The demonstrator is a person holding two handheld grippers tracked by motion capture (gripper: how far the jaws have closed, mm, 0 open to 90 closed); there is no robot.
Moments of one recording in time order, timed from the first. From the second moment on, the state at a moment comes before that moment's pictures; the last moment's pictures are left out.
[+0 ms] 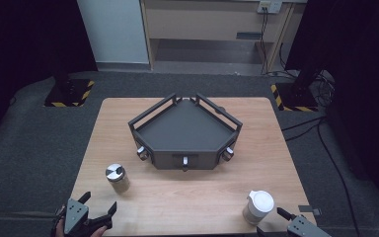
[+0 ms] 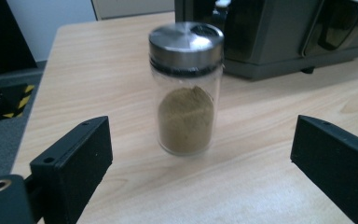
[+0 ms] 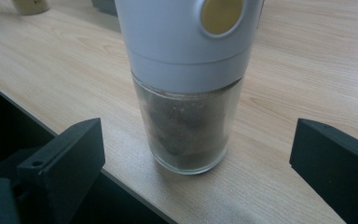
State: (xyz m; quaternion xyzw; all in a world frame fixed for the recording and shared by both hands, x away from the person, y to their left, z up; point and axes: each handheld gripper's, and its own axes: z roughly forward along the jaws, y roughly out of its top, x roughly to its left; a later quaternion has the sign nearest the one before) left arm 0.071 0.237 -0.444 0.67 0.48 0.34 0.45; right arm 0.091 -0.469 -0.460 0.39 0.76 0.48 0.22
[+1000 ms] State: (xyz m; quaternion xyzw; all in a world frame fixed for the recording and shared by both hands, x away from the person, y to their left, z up) left arm 0.102 0.238 -0.437 0.69 0.46 0.34 0.44; right arm 0.091 -0.470 -0.460 0.38 0.76 0.48 0.21
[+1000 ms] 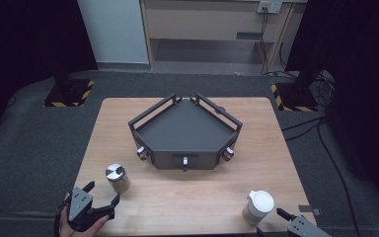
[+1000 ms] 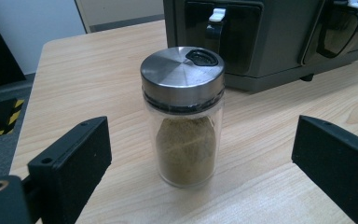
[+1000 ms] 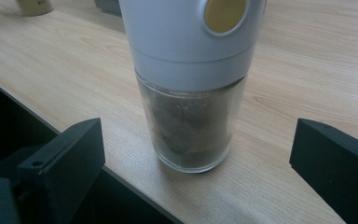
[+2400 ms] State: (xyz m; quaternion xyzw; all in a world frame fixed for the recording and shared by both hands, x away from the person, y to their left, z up) left arm 0.170 0.241 -0.439 0.71 0.46 0.30 0.44; right arm 0.093 -0.476 -0.461 0.39 0.76 0.48 0.20
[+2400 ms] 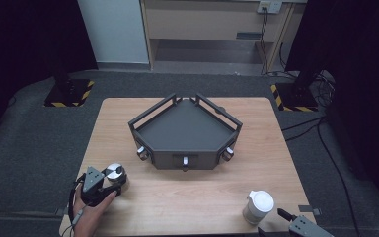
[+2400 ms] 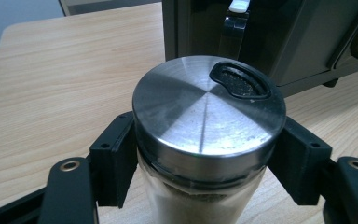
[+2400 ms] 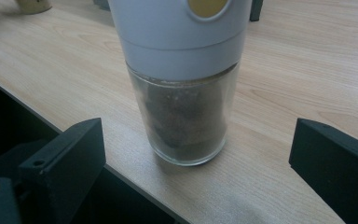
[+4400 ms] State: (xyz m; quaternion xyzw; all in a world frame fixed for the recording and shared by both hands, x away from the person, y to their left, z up) left arm 0.199 0.203 -0.304 0.73 0.35 0.30 0.51; right arm 0.092 -0.486 -0.463 0.39 0.75 0.50 0.20
